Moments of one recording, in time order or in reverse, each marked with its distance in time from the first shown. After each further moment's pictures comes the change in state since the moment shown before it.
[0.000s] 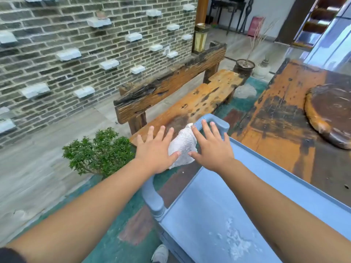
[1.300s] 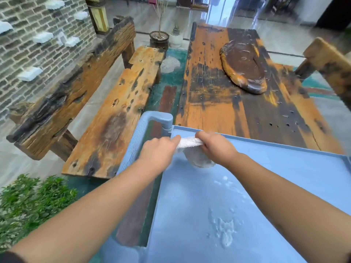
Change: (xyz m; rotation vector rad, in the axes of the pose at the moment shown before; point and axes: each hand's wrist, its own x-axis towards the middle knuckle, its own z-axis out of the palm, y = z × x) left_hand 0.115 0.129 0.021 0.078 0.004 0.675; right_hand -0.047 0.128 0.014 0.286 -0.041 0.383
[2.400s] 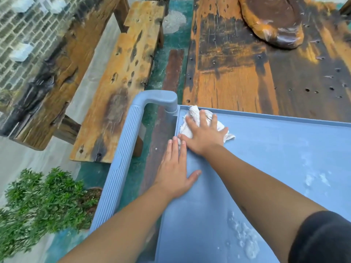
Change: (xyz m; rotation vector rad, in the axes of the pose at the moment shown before) left_hand -0.001 0.009 0.172 -0.261 -0.125 -0.032; right_hand 0.088 0.020 0.155 -0.061 -0.173 0.434
